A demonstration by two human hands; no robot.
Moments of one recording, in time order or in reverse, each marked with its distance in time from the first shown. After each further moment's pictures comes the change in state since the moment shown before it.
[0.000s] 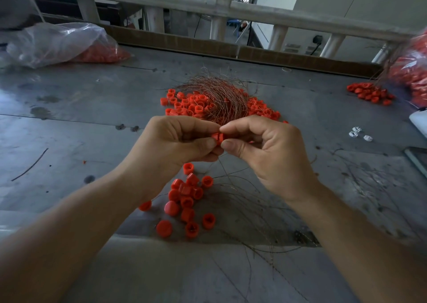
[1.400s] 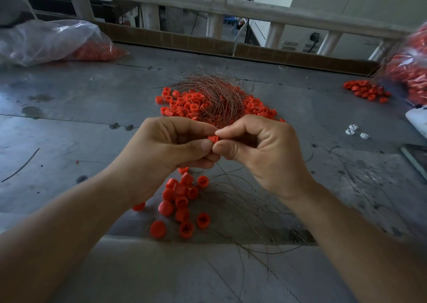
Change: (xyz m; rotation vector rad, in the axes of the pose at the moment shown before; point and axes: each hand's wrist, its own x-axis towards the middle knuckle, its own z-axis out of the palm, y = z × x) left_hand -0.001 -0.005 -0.005 -0.094 -0.117 -0.022; right_hand 0.000 0.000 0.000 0.105 -0.018 -0.011
